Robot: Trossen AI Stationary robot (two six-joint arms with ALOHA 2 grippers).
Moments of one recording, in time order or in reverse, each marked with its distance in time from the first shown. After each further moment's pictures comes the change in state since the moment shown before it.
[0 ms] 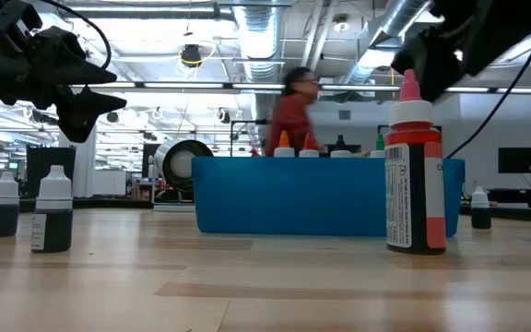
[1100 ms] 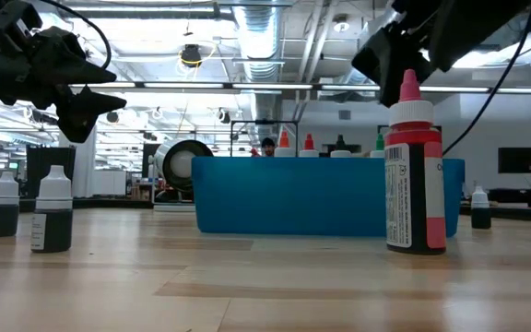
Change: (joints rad) left arm 0.000 0.000 0.000 0.000 0.003 -0.007; right arm -0.031 0.180 0.150 0.011 -0.106 -0.089
